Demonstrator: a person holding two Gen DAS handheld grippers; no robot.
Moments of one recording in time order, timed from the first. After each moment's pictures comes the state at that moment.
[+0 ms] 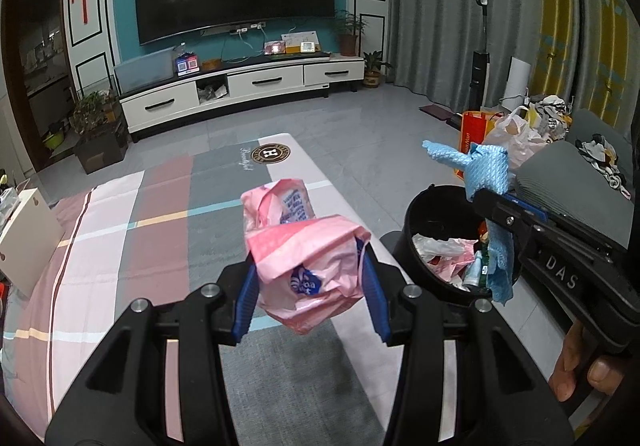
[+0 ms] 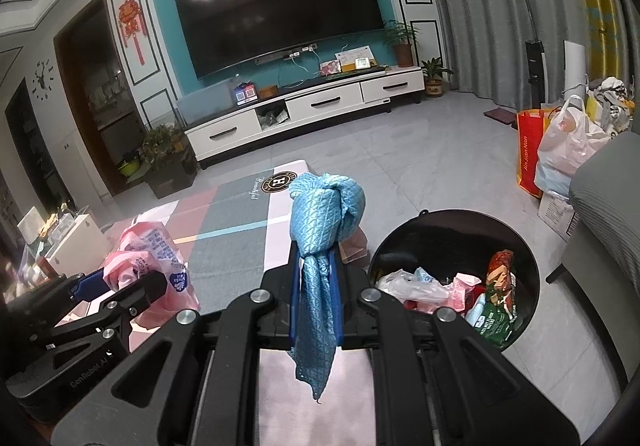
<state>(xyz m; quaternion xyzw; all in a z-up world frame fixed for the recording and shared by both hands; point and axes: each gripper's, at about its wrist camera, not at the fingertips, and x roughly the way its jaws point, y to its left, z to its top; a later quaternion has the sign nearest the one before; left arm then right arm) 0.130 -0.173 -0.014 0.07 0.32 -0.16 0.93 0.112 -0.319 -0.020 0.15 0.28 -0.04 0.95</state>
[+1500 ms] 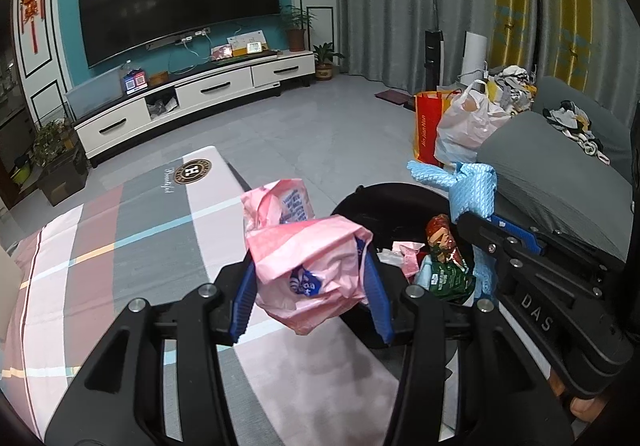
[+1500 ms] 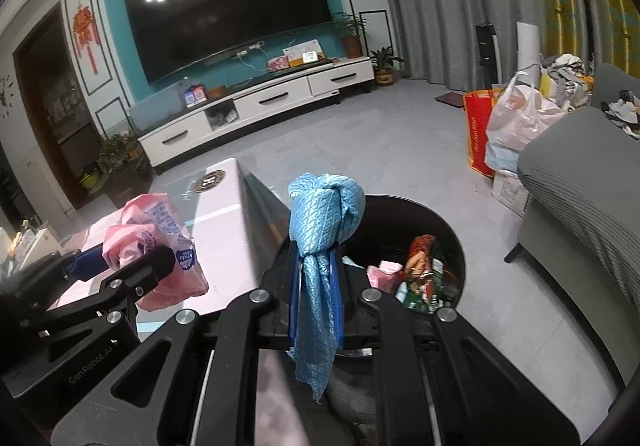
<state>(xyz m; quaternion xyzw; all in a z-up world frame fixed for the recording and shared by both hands) 0.138 -0.274 -0.031 0.11 0.32 -0.23 0.91 0.085 -0.380 -0.036 0.16 0.30 -0.12 0.93</state>
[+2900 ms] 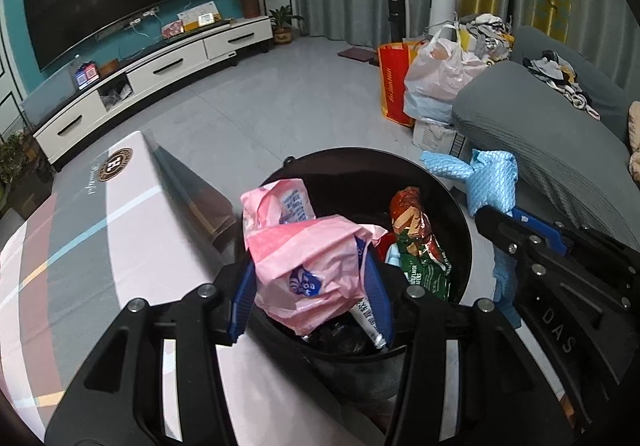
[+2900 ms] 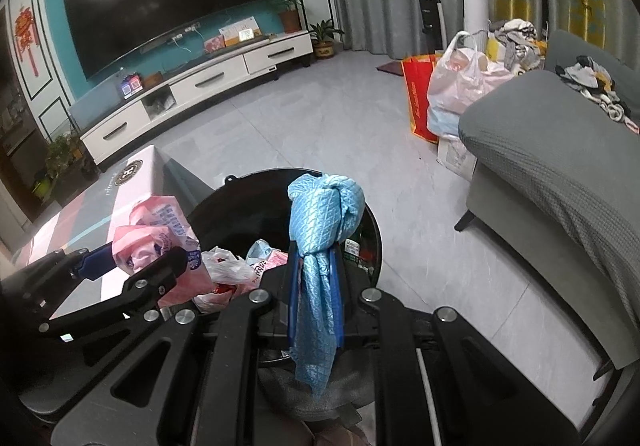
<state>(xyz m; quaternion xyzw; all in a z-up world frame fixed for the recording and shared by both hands) 0.175 -0.364 -0.090 0.16 0.37 -0.28 0.87 0.089 -0.444 -0.081 0.18 0.35 -0.21 0.89</state>
